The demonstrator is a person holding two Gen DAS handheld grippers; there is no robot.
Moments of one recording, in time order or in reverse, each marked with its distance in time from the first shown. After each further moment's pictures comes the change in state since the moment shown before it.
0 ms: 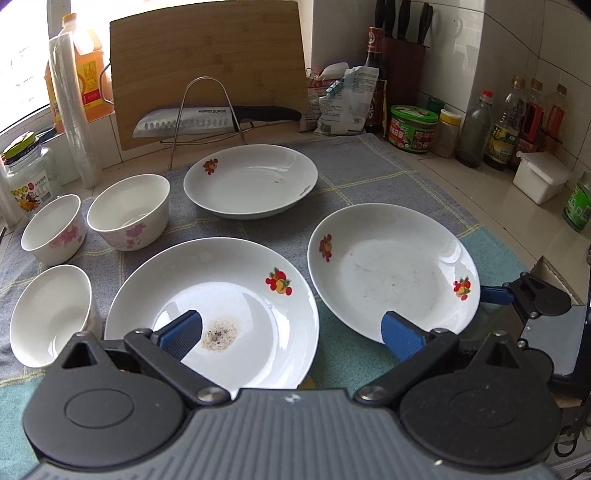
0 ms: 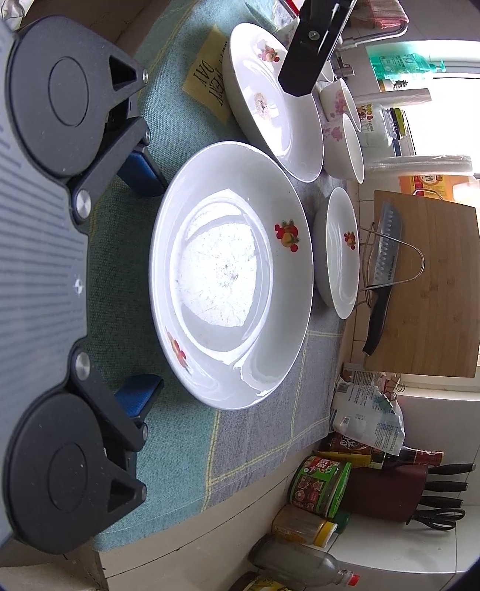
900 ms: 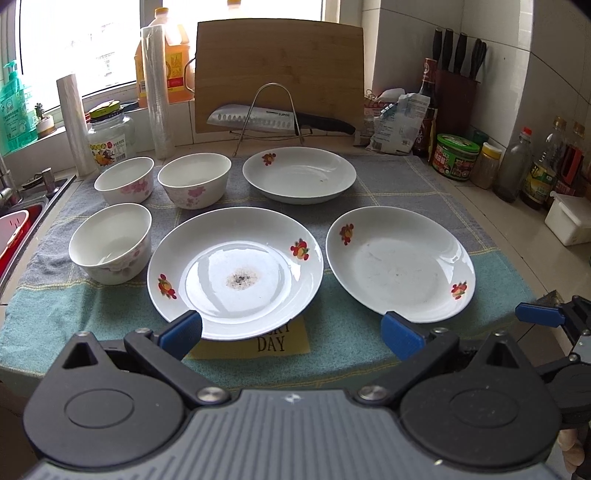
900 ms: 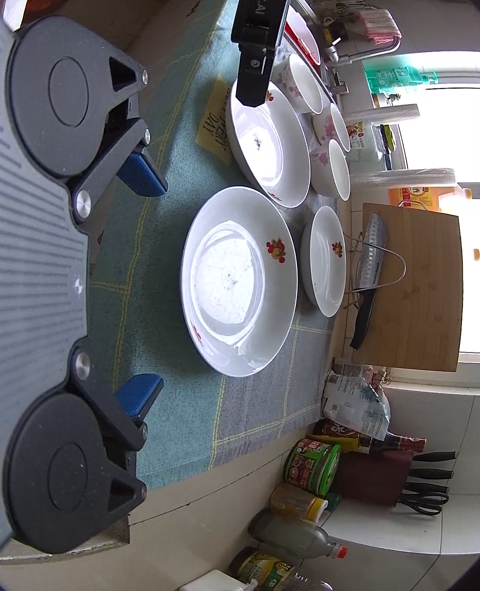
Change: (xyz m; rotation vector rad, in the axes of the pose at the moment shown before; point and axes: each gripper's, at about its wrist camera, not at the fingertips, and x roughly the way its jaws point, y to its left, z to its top) left arm -0.053 -0.031 -0.044 -0.213 -0.056 0.183; right arm -0.072 0.001 0.001 0.001 0.036 0.003
